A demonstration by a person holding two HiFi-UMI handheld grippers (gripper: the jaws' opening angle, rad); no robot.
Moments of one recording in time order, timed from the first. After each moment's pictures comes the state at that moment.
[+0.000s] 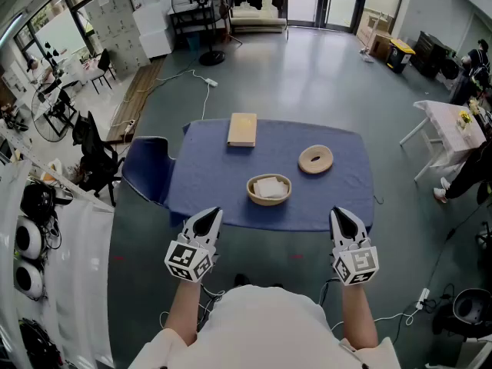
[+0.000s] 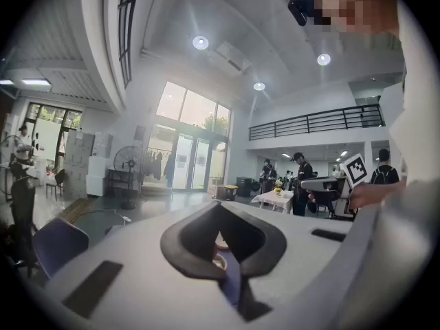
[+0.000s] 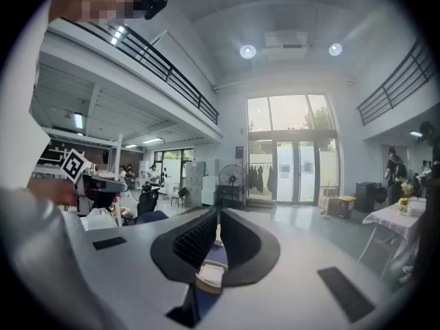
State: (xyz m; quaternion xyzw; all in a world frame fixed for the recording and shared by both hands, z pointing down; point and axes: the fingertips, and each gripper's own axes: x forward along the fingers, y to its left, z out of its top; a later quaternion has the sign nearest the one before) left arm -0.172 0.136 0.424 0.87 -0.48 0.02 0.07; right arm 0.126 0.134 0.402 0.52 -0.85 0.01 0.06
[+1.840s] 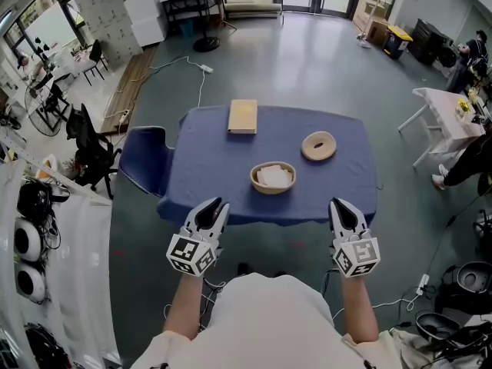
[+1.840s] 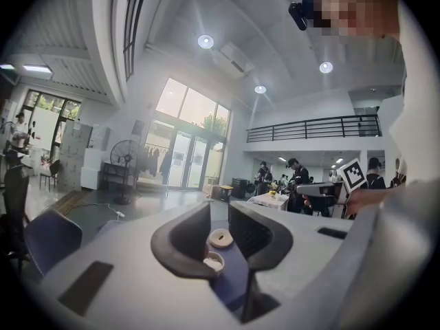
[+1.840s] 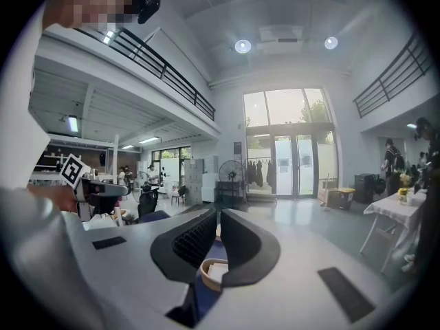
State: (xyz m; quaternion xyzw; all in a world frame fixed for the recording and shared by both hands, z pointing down) left arm -0.196 0.125 0.431 0.88 -0.46 0.01 0.09; right arm 0.088 0.127 0.411 0.53 -0.85 0.04 0.06
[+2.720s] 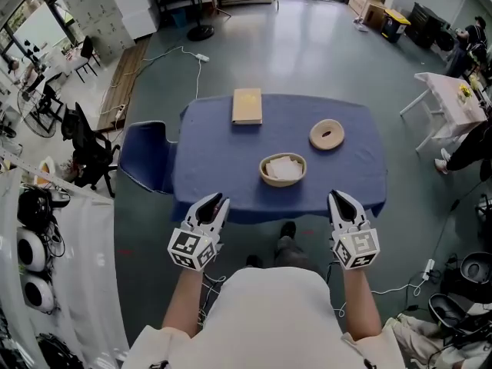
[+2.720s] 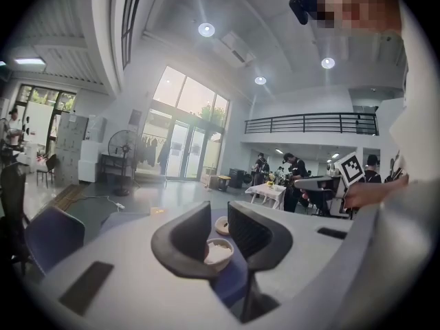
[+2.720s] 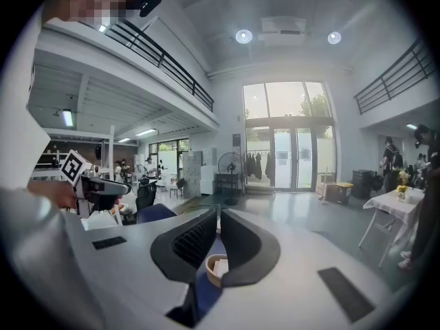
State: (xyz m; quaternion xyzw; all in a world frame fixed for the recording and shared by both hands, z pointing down) left arm -0.243 0.097 0.464 0.89 -0.44 0.05 0.11; right arm 0.035 0.102 0.439 0.53 -0.84 0.05 0.09
